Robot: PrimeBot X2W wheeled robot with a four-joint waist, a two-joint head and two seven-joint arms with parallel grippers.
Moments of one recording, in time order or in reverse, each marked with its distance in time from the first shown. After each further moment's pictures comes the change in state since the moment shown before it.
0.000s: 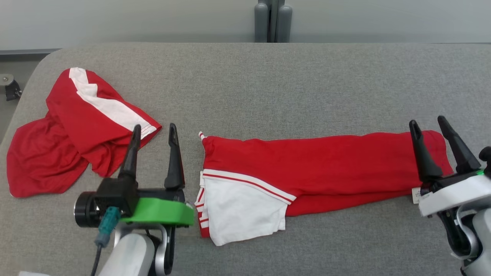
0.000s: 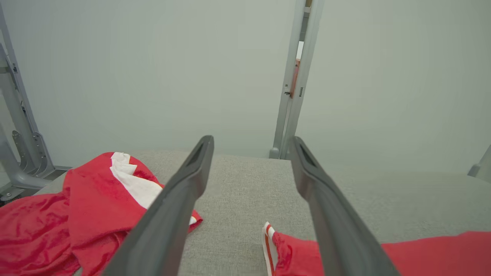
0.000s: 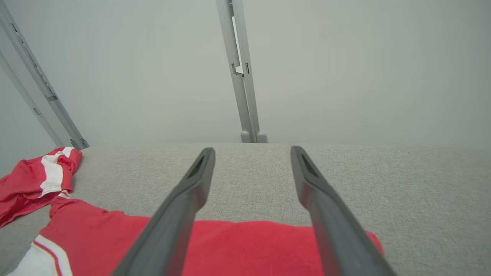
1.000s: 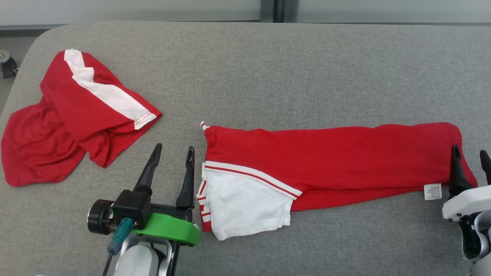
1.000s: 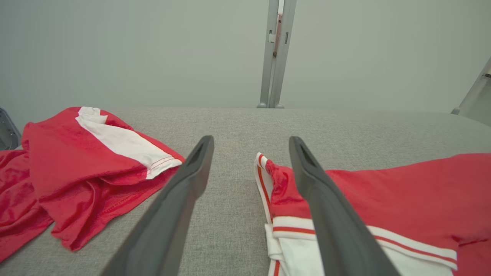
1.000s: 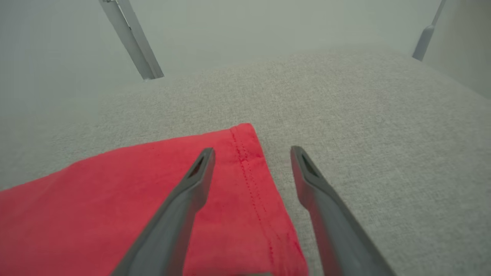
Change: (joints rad) left arm 0.085 -0.128 0.150 0.109 0.217 -0.270 0.000; right arm -0.050 0.158 -0.308 0.375 -0.179 0.000 -0.001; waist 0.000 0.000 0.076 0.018
